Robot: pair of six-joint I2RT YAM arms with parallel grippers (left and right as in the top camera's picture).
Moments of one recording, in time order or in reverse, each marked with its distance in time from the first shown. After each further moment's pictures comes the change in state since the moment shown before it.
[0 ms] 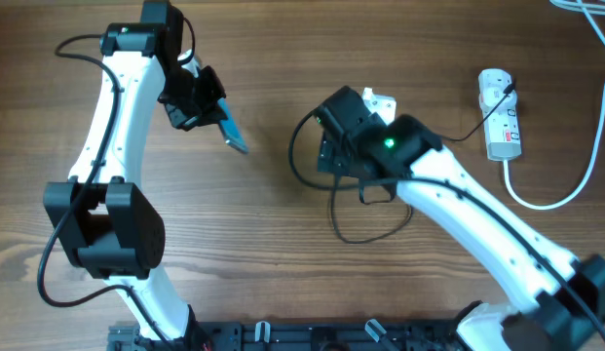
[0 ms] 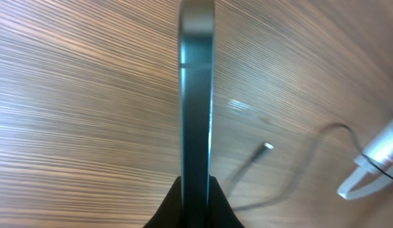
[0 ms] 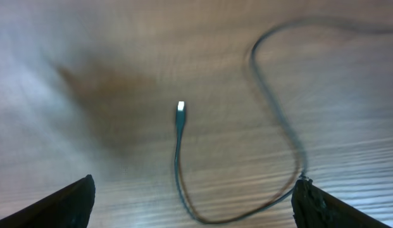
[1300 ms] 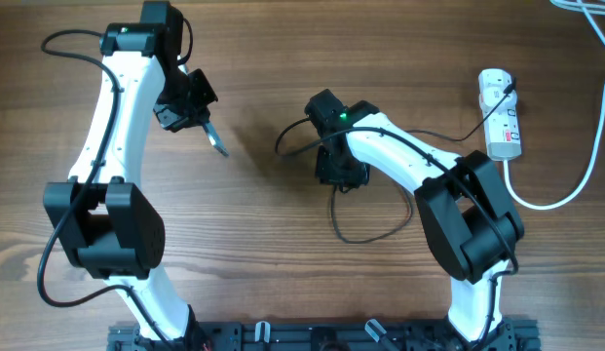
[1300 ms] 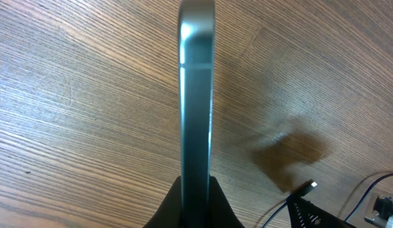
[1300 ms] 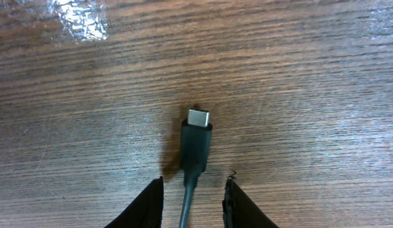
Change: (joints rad) left arm 0.000 0.000 0.000 -0.008 -0.192 -0.046; right arm -0.091 0.454 -0.009 0.166 -0.266 -0.083
